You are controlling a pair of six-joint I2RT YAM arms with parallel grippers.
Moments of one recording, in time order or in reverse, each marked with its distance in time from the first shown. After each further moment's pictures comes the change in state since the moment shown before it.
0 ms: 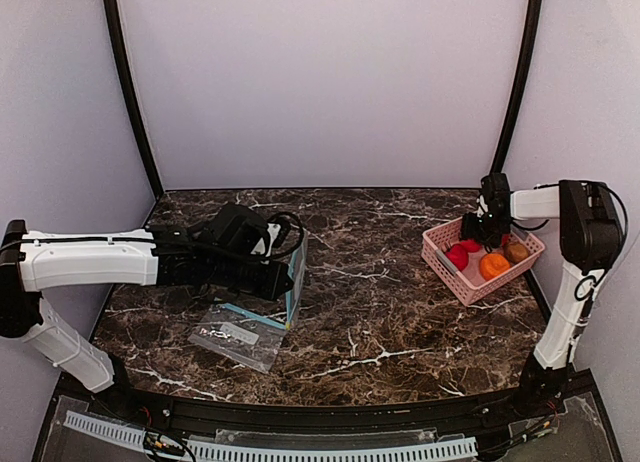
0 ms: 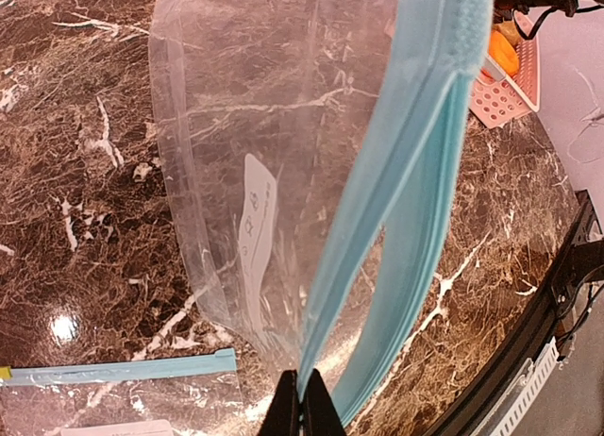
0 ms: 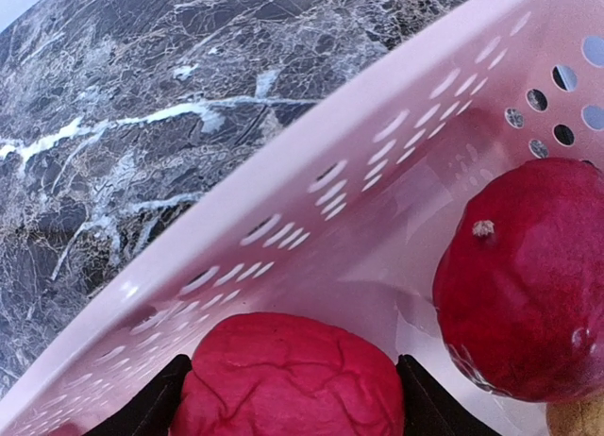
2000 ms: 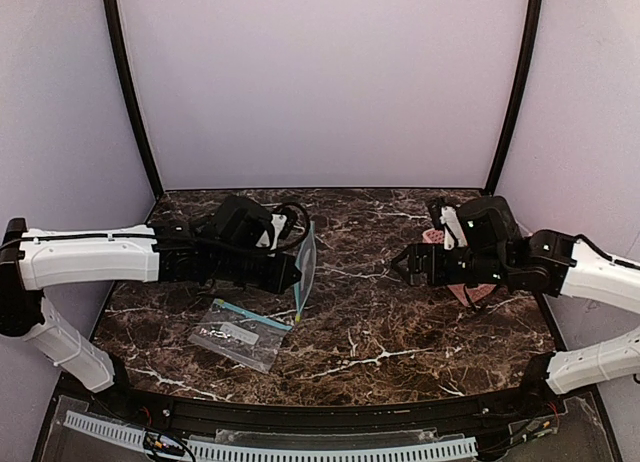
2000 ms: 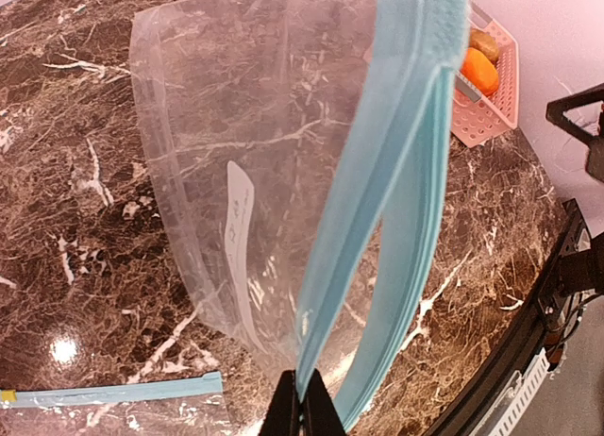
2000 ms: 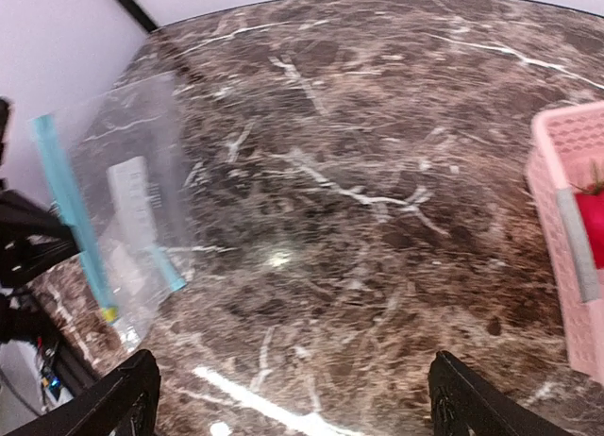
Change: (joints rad) left arm -0.021 0.017 0.046 0.030 -0.007 0.020; right arm 0.892 -0.875 -0.382 -0.128 0.133 0.327
